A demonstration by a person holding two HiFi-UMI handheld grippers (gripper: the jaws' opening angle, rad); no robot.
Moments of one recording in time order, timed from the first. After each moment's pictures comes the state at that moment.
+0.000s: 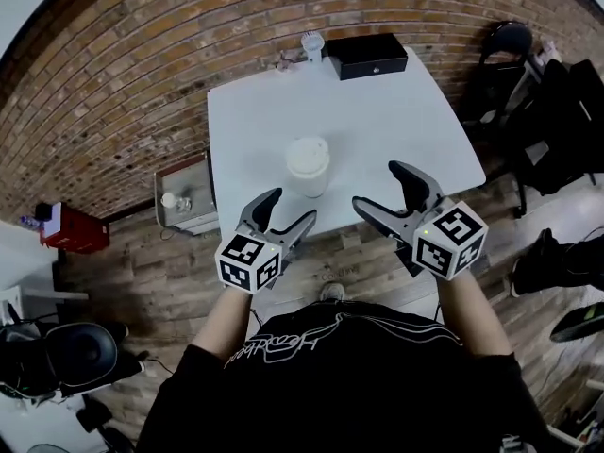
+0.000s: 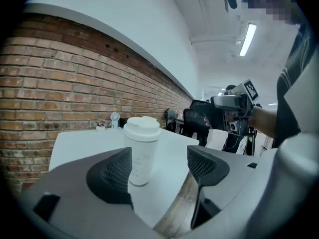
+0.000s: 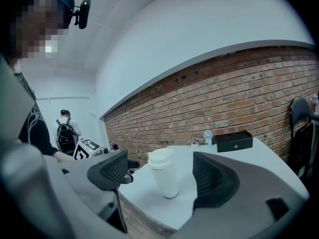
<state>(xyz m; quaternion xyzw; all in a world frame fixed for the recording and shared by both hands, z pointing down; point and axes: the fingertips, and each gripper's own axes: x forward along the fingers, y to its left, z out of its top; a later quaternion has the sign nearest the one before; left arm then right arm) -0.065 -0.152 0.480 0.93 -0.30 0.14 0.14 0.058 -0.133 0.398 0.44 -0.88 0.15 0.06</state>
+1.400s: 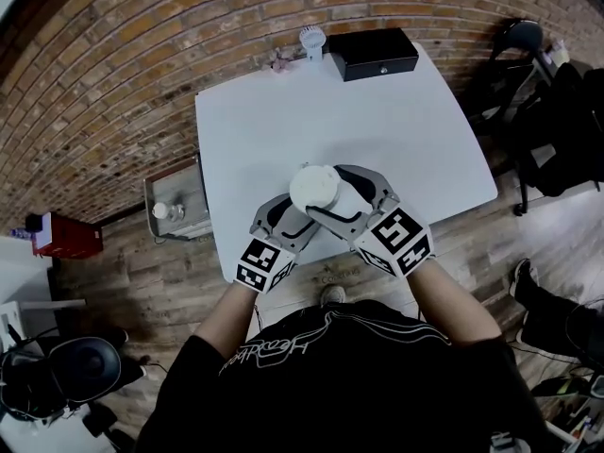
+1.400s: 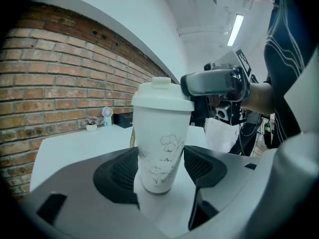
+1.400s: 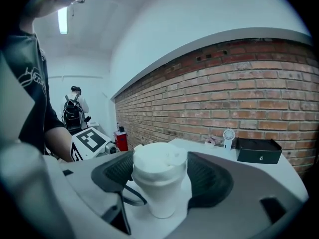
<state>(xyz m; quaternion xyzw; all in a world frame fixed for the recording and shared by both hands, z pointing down) -0.039 -0.211 0.550 0.95 -0.24 0.19 0.08 -0.023 -0.221 0.460 0.37 -0.91 0.09 0.15</state>
